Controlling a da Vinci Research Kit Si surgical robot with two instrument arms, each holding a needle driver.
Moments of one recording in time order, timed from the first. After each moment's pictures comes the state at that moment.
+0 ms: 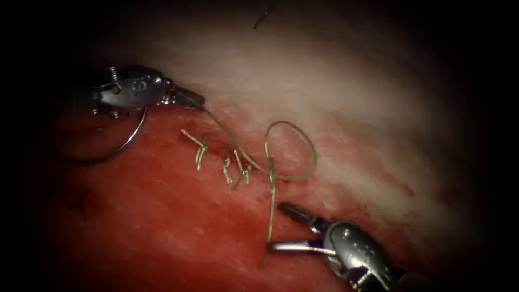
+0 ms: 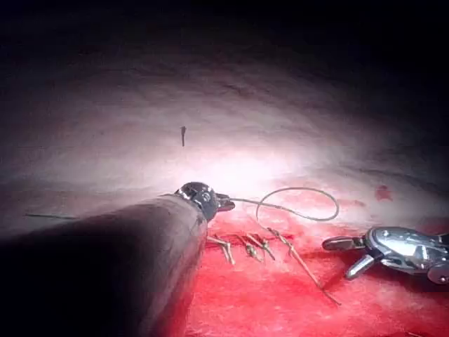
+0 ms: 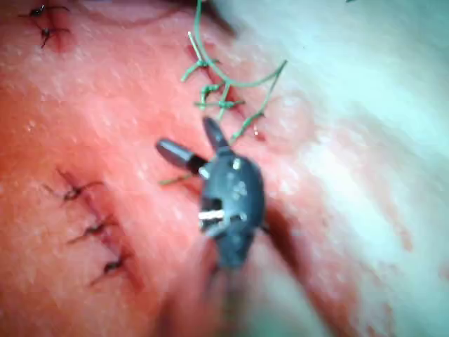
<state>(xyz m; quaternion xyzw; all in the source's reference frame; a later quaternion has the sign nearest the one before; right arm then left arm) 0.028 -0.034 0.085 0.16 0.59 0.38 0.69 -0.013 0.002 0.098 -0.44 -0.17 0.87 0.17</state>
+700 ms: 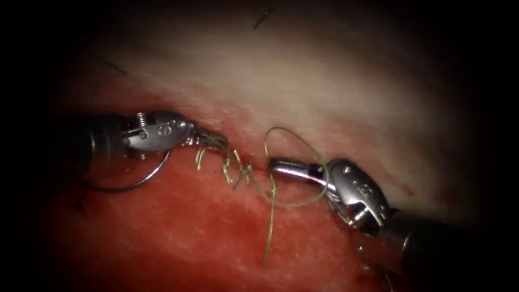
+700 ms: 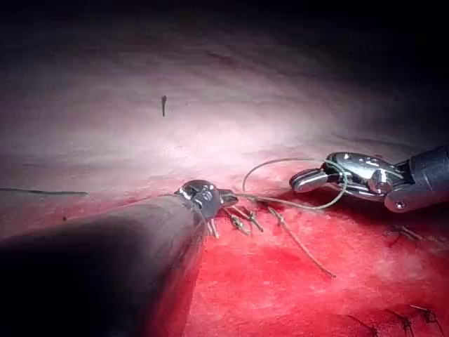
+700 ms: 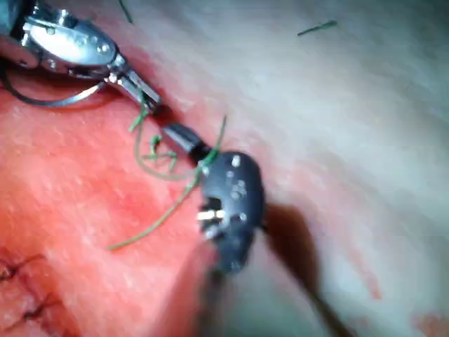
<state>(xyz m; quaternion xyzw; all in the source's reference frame) 0.027 -0.026 0.087 0.17 0.67 0.37 0.62 -0.017 -0.003 0.105 -0.41 -0.14 0.89 0.16</state>
